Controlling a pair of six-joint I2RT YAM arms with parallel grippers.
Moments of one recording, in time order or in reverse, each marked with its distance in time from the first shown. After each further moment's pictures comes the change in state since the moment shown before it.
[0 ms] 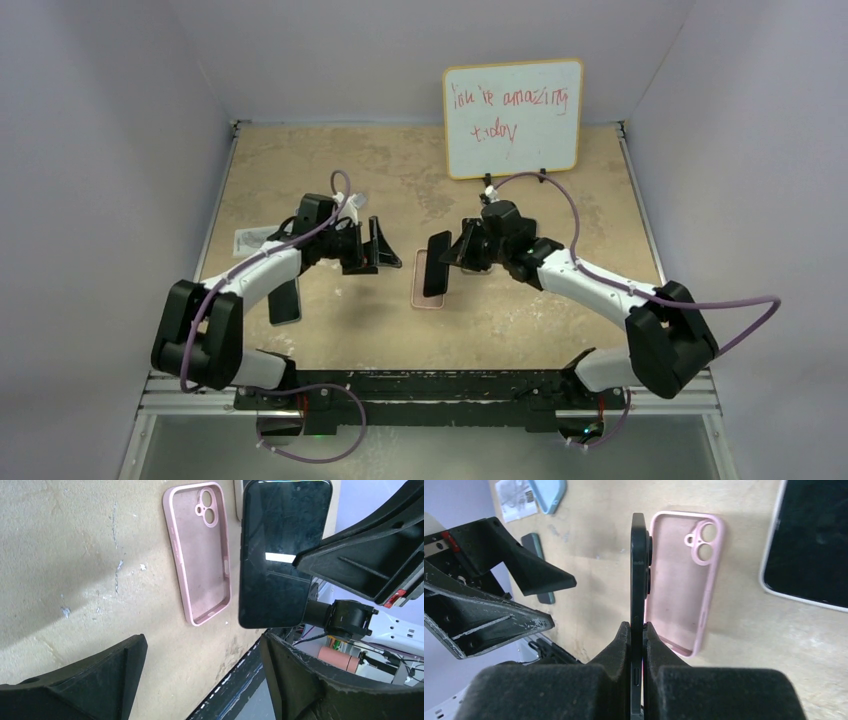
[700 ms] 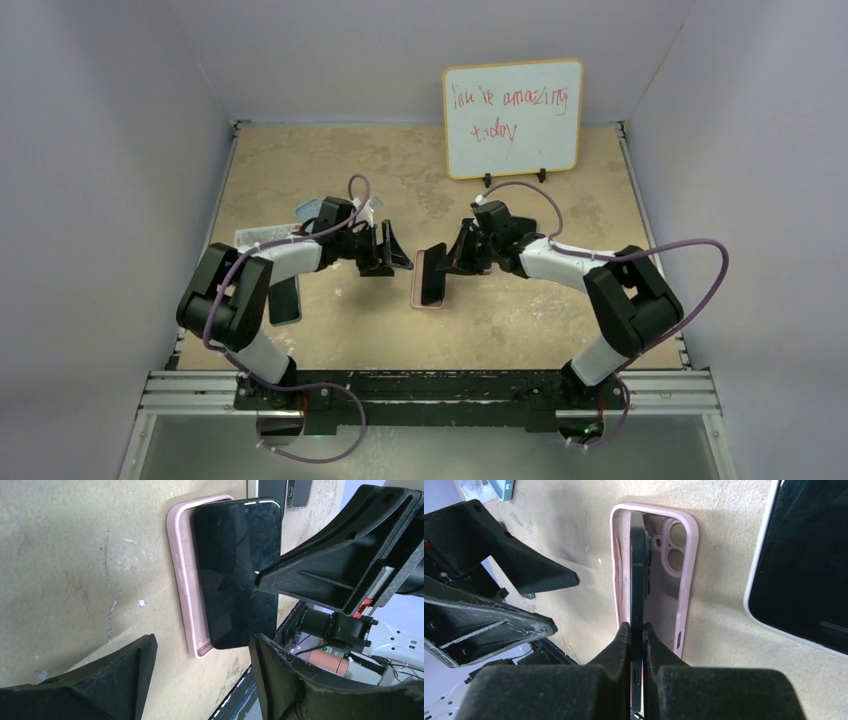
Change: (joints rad) left arm -0.052 0.232 0.006 0.217 0.015 -0.088; right arm -0.087 0.229 0.016 0.054 -0.150 -0.018
